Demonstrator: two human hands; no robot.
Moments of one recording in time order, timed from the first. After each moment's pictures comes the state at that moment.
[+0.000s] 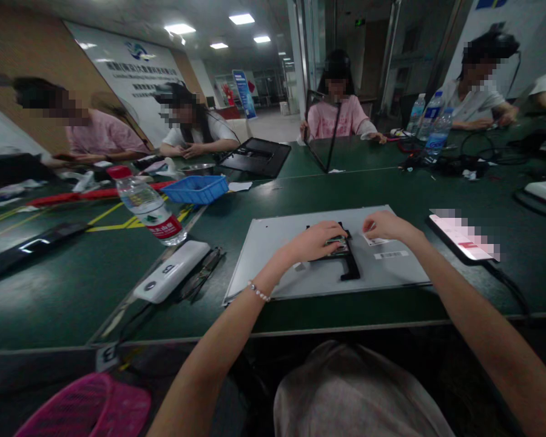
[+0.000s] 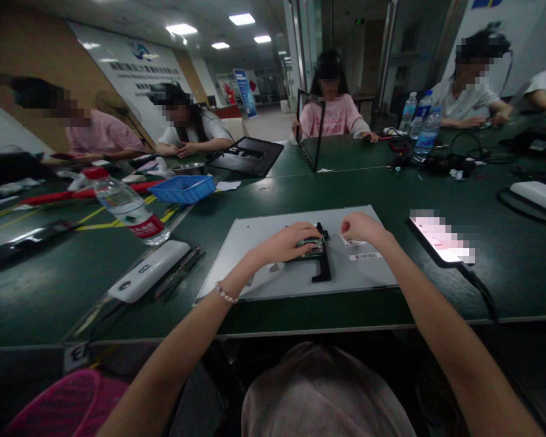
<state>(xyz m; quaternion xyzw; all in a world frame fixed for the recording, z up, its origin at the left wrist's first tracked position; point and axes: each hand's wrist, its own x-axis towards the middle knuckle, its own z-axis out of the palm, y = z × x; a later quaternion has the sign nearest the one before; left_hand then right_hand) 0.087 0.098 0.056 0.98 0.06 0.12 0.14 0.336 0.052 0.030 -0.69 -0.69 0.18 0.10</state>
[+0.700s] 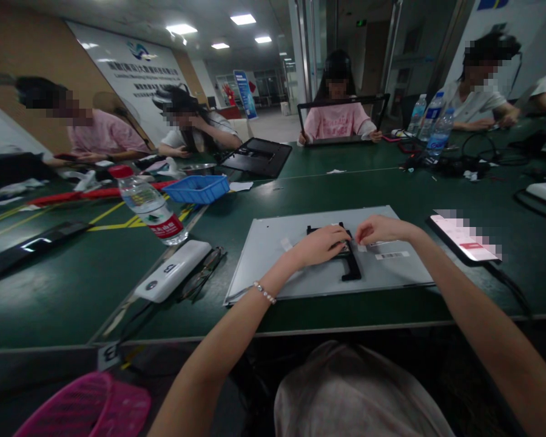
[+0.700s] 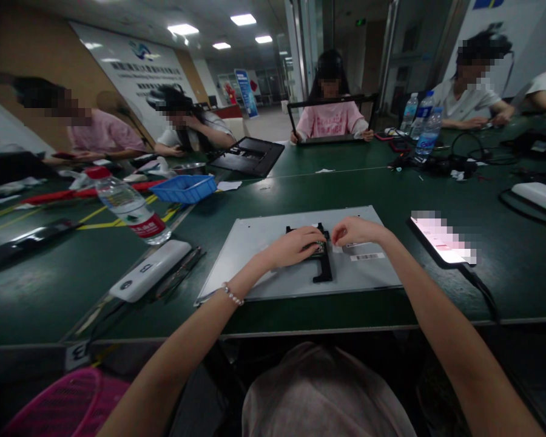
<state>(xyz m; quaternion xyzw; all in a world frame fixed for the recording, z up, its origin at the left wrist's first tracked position) 0.094 0.090 0.046 0.98 0.08 0.12 0.12 0.330 0.047 0.039 -0.52 -0.76 0.36 0.14</state>
